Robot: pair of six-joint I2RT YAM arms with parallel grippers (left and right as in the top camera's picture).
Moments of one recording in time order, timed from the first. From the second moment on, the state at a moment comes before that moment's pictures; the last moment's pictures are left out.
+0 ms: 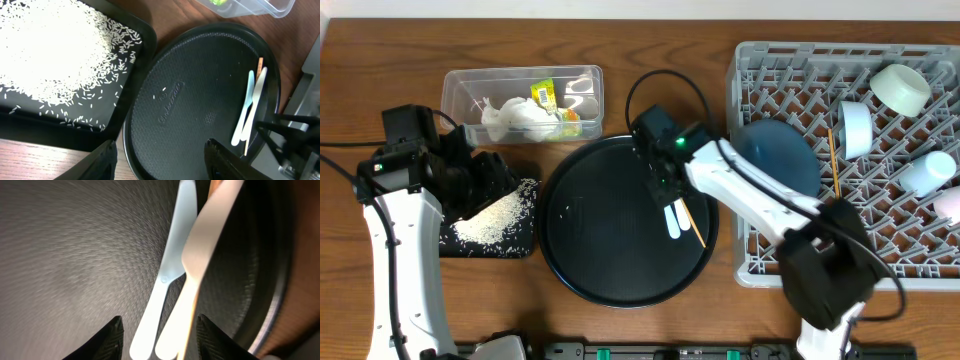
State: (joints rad) left arm 0.28 1.35 1.22 -1.18 0.36 -0.23; right arm 0.68 1.97 1.47 -0.91 0.00 0.17
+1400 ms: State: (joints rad) left arm 0.28 1.35 1.22 -1.18 0.36 -0.23; right arm 0.68 1.99 1.48 -0.92 0.02 0.27
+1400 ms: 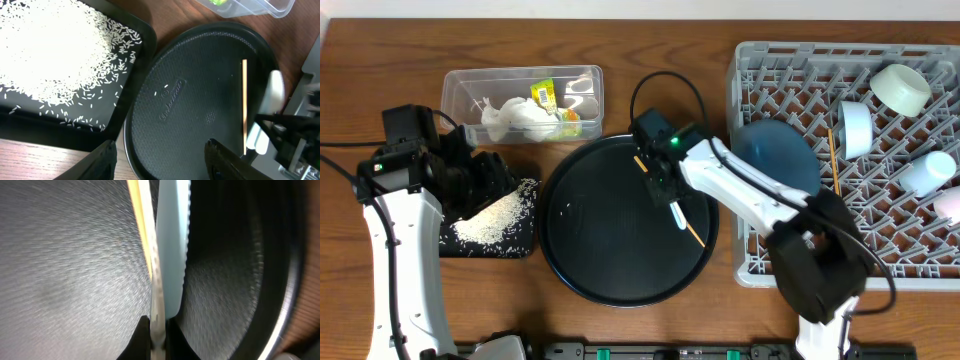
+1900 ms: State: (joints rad) left arm 0.28 1.35 1.22 -1.18 0.36 -0.23; right arm 0.67 1.86 1.47 -0.97 0.02 0.27
